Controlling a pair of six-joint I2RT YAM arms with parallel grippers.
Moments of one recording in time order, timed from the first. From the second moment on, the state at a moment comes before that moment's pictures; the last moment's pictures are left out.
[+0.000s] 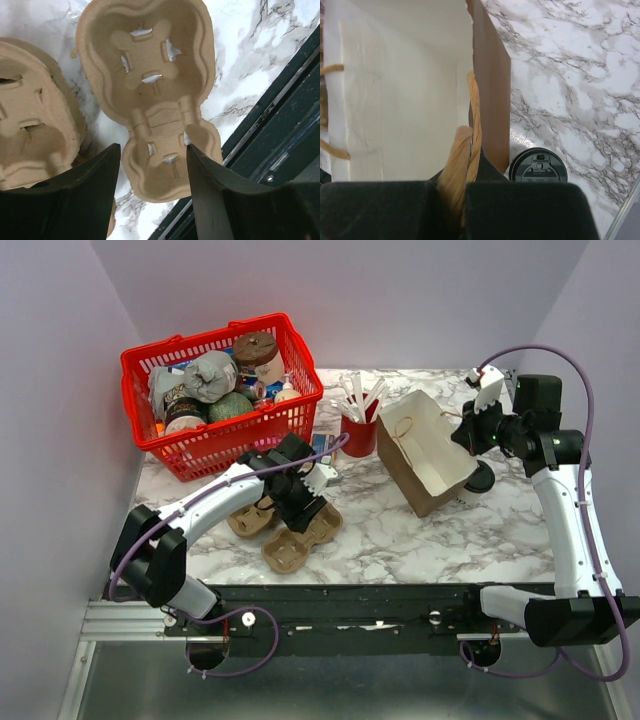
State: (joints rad) left arm -0.64 1.48 1.11 -0.85 0.31 0.29; right arm 0.03 1.21 1.41 -0.88 -0.43 -0.33
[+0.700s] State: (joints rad) left arm -0.75 1.57 1.08 -0.80 0.26 0.14; right arm 0.03 1.23 1.42 -0.88 -0.40 -0.29
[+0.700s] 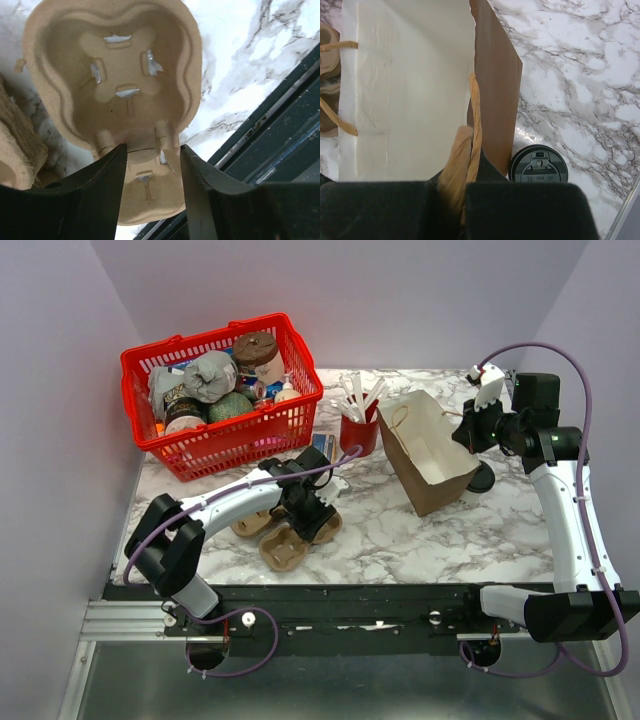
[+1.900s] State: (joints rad) left arm -0.75 1.54 1.08 -0.80 0.17 0.23; right arm 0.03 1.25 1.42 -0.88 -0.40 -0.28
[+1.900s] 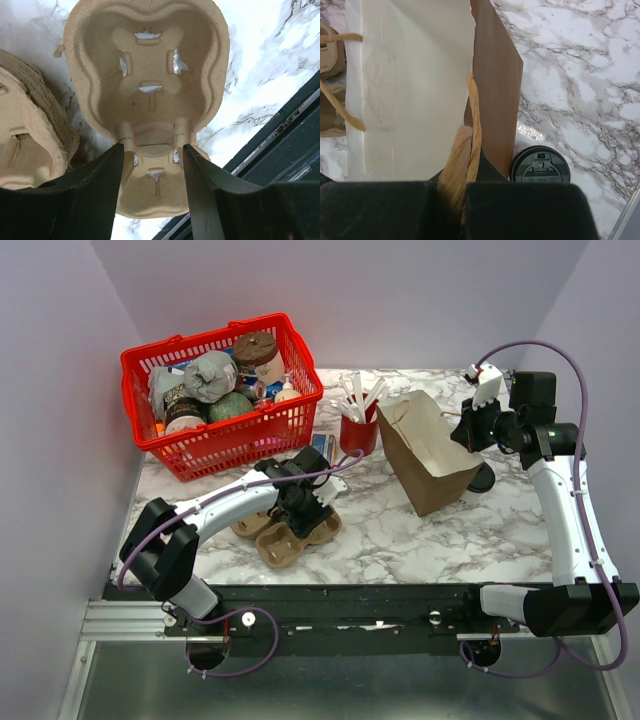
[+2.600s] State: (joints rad) left arm -0.75 1.59 1.05 -0.79 0.19 0.23; right arm 0.03 1.25 1.42 -0.88 -0.40 -0.28
